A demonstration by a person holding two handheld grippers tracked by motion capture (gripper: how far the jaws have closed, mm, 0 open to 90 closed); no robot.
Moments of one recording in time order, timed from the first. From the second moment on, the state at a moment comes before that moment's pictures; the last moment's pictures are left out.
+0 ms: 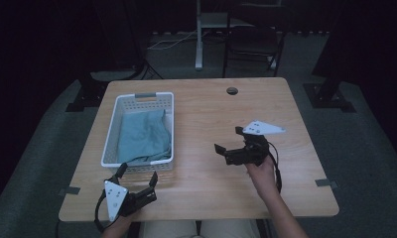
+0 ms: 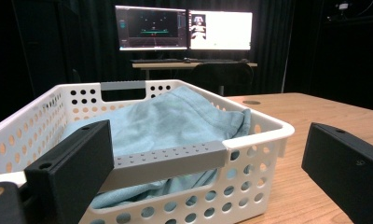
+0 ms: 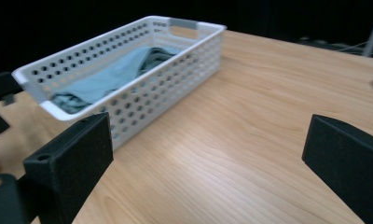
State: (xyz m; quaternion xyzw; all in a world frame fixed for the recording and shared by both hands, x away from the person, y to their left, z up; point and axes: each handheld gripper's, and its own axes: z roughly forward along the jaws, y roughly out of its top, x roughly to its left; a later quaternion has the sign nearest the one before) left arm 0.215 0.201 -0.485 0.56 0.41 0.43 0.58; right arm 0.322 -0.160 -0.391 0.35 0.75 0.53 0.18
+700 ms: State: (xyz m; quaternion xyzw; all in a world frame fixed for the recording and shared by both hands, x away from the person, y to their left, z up) left arm 0.214 0.201 -0.485 0.56 0.41 0.43 0.58; right arm 0.291 -0.230 -0.401 0.40 0.73 0.52 0.20
